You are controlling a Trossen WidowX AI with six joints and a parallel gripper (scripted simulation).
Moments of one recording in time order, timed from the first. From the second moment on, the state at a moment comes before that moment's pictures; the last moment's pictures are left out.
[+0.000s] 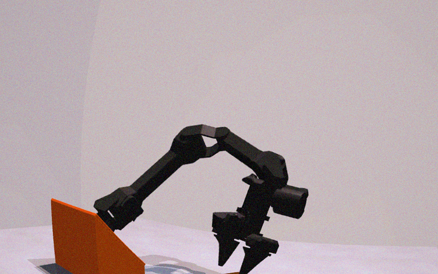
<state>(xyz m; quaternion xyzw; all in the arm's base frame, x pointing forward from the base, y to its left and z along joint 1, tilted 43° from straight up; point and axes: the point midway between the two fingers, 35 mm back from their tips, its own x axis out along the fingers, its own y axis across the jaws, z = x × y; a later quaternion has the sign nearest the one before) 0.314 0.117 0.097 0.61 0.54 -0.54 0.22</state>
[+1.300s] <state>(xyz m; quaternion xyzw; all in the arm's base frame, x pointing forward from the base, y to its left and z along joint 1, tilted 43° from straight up) 0.312 0.140 0.071 0.60 0.54 -0.54 0.22</state>
